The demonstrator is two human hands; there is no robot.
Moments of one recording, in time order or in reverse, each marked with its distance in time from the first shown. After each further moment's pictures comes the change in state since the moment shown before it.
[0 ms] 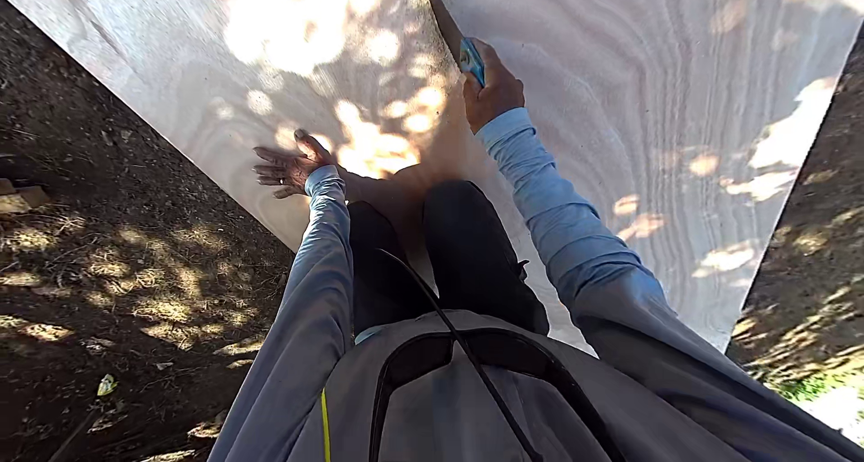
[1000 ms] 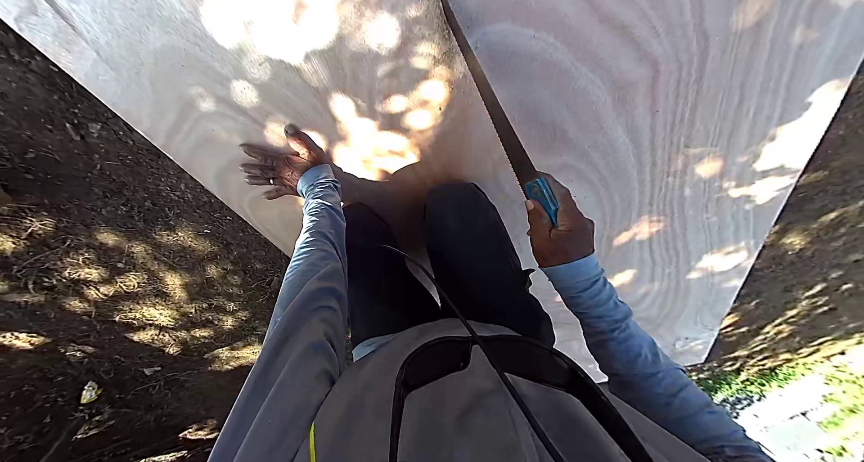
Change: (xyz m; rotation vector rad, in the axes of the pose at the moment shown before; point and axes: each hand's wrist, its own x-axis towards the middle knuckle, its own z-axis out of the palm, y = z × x) left_hand 0.005 0.004 0.001 0.016 0.000 0.009; right_hand -0.179 0.107 -0.019 -0.003 0.074 0.041
